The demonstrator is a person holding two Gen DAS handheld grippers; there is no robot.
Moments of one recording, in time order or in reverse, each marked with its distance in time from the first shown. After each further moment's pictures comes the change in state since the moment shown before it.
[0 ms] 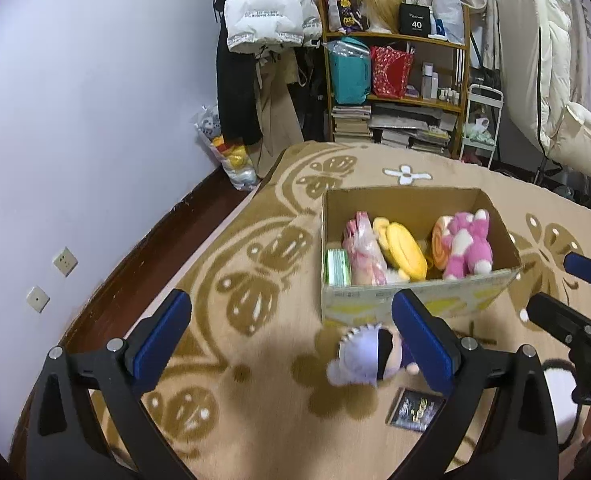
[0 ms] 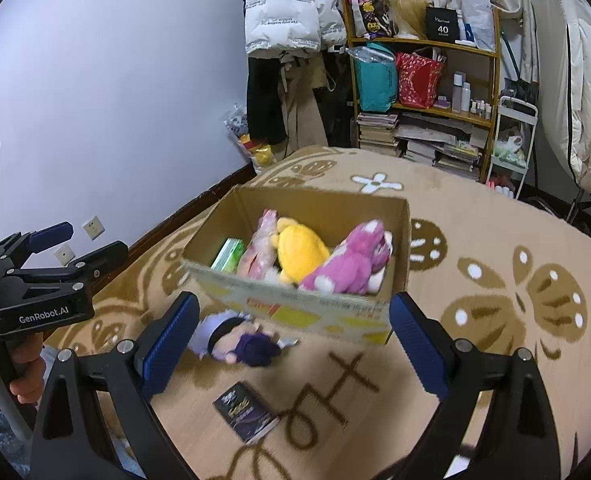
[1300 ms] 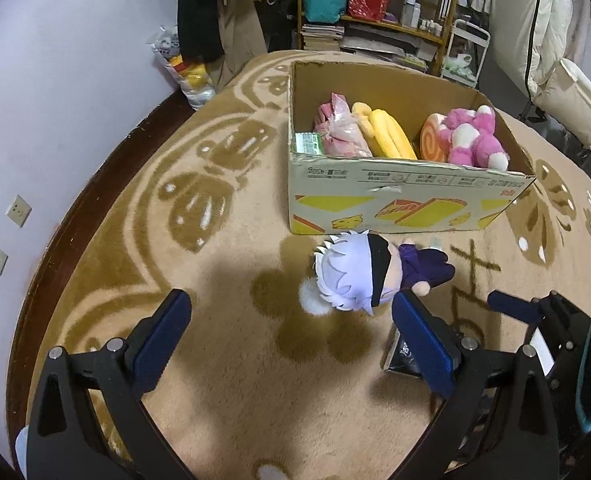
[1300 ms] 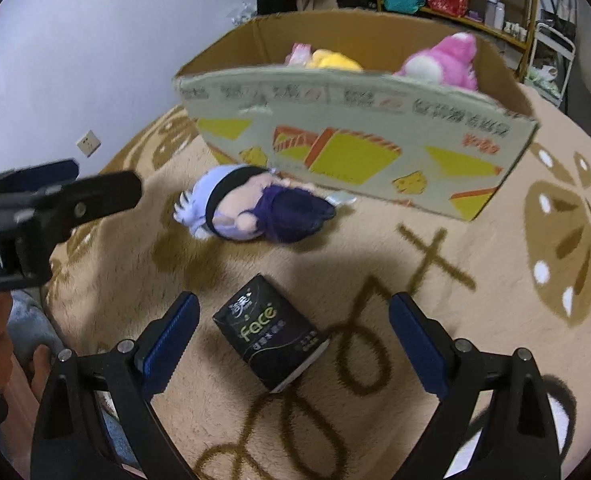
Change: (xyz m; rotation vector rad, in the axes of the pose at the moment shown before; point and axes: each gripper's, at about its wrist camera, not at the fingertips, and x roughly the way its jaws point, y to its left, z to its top) left arm 0.076 -0.009 -0.050 0.017 0.275 -0.142; right arm 0.096 0.036 -0.093 -0.013 0.337 0.036
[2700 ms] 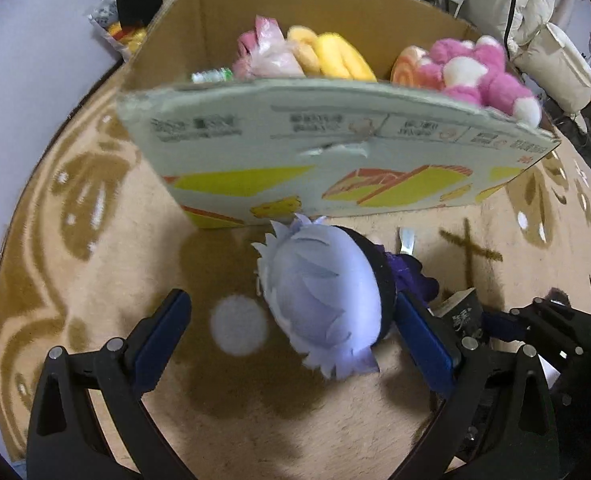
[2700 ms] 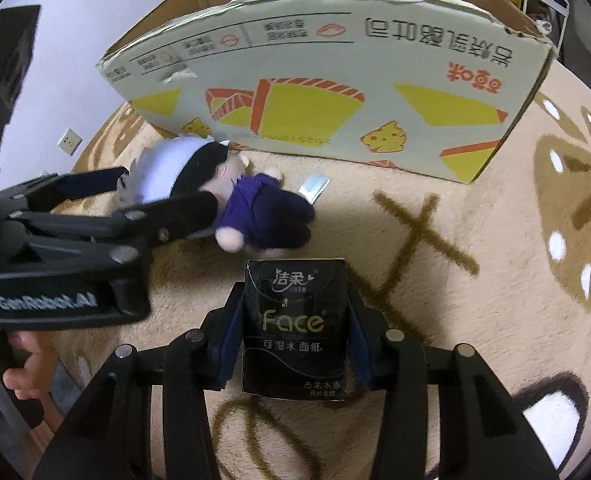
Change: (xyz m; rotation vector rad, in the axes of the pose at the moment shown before) left arm 0.092 -0.036 0.016 0.064 0.164 -0.140; right arm 0.041 -0.029 0.004 0.095 0.132 0.004
